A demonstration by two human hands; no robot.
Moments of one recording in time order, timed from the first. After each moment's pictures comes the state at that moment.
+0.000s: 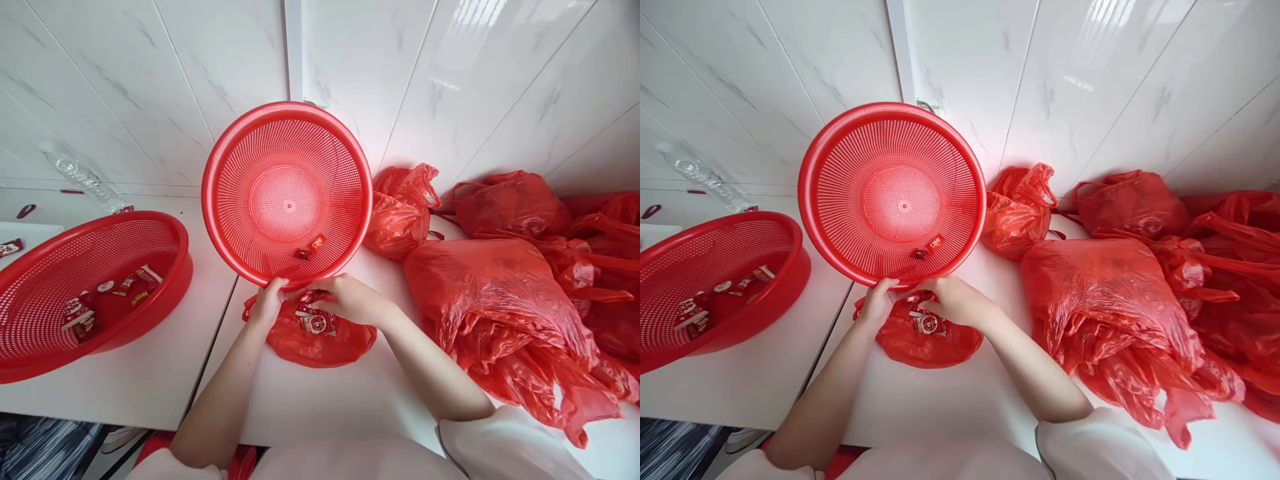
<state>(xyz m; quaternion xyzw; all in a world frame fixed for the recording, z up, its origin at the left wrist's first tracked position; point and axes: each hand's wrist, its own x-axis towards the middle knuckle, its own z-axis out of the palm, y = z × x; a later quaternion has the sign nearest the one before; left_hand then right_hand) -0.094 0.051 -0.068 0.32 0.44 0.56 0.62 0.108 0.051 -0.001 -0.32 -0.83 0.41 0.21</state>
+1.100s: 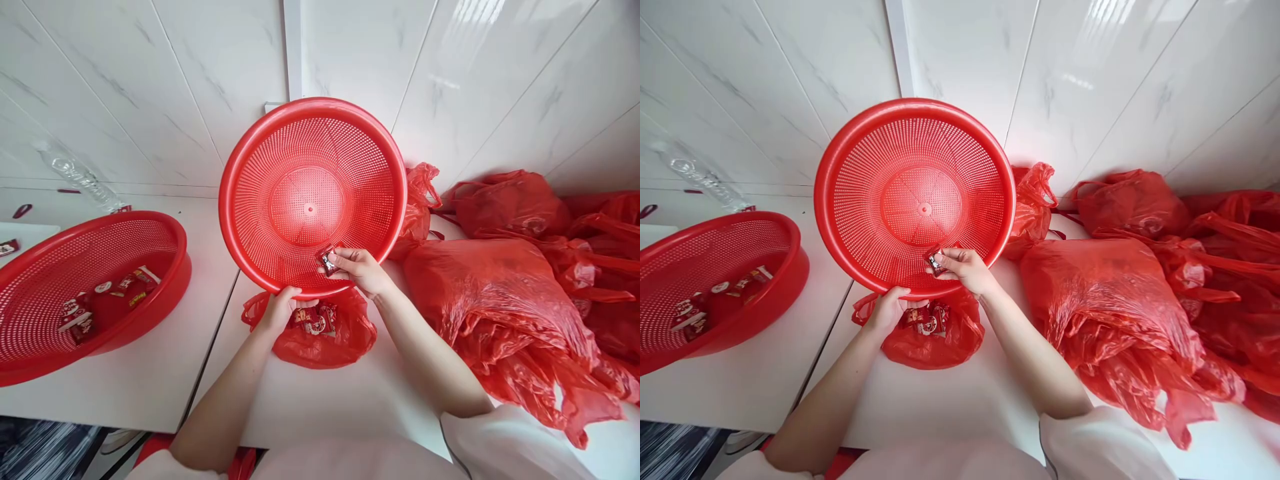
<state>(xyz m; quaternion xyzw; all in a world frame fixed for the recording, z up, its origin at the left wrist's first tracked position) -0.078 0.039 -0.068 0.33 0.39 0.51 0.69 0.119 0.092 -0.031 -0.33 -0.46 0.71 0.42</state>
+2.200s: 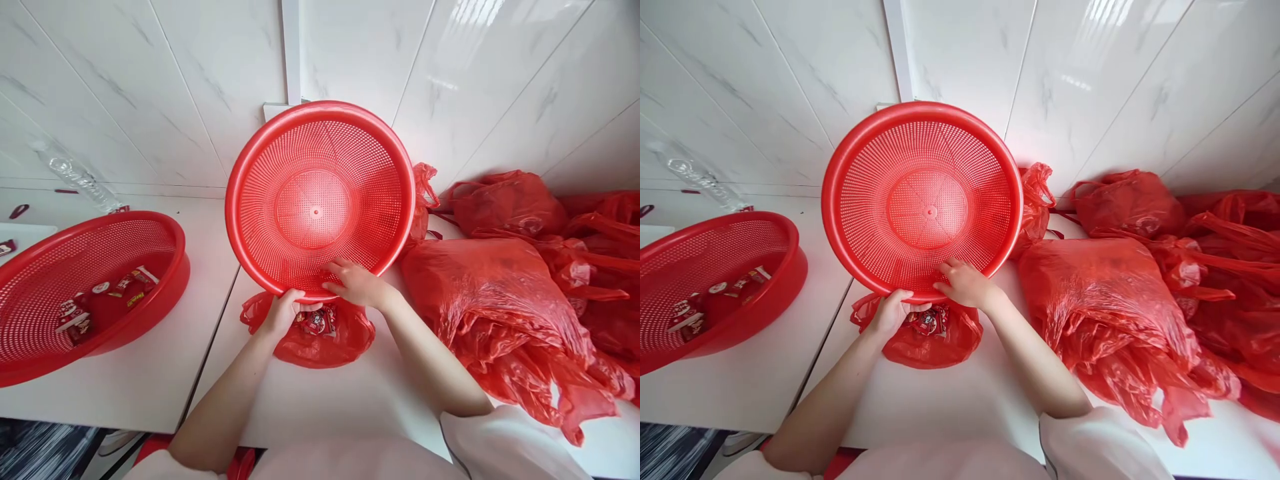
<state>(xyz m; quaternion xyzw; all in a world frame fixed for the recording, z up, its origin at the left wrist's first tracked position) -0.070 0.033 -0.067 0.32 0.38 0.50 0.71 0.126 0.082 -0.028 -0.43 -0.87 0.21 0.13</state>
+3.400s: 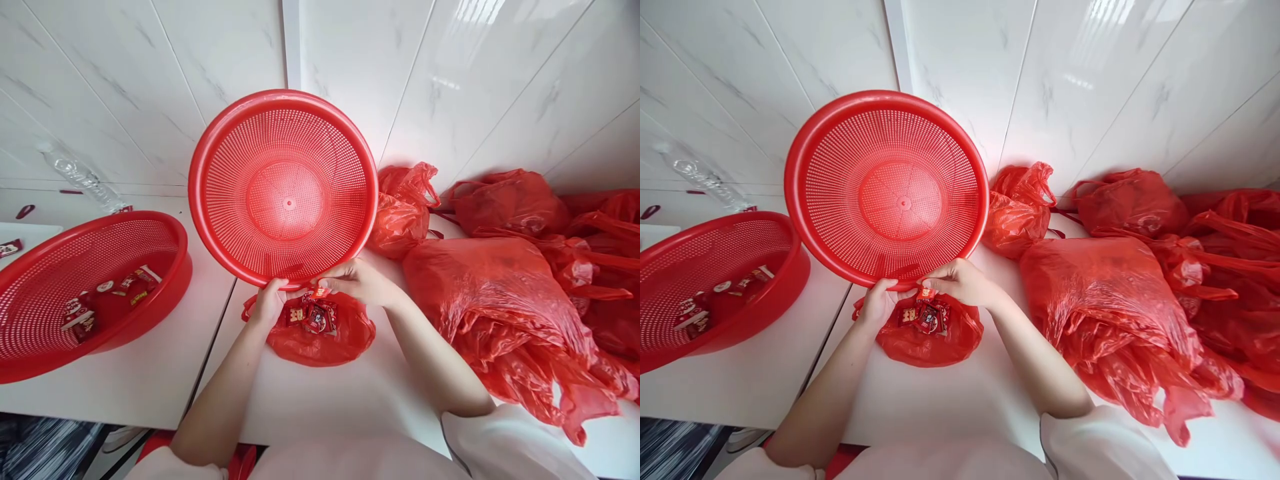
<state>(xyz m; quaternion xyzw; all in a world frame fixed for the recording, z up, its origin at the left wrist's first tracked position) -0.091 0.048 -0.061 0.31 0.39 0.56 0.66 0.124 0.071 0.001 -0.27 -0.75 0.53 0.29</state>
